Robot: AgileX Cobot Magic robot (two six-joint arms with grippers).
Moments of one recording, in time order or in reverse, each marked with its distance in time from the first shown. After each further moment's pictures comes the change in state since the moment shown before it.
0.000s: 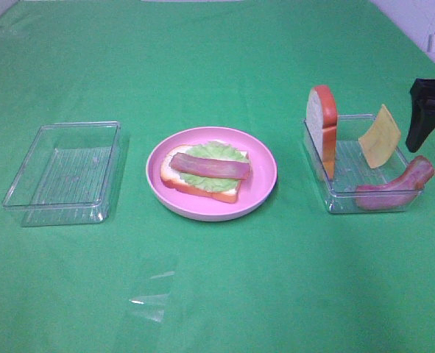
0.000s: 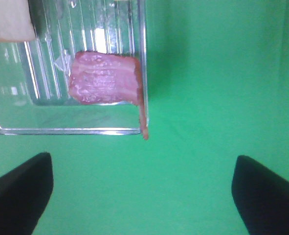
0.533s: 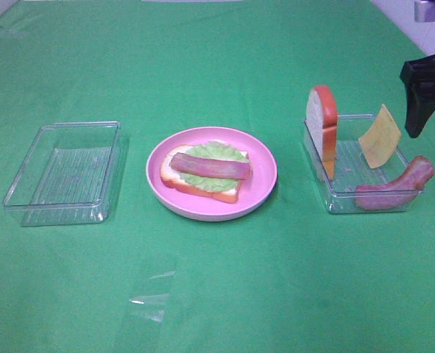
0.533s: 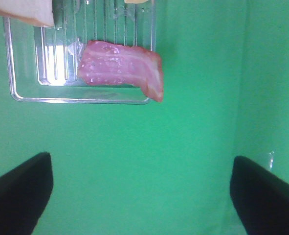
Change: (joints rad) left arm 0.000 0.000 0.000 0.000 0.000 0.000; right arm 0.211 -0.153 0.021 -0.225 0.048 0.154
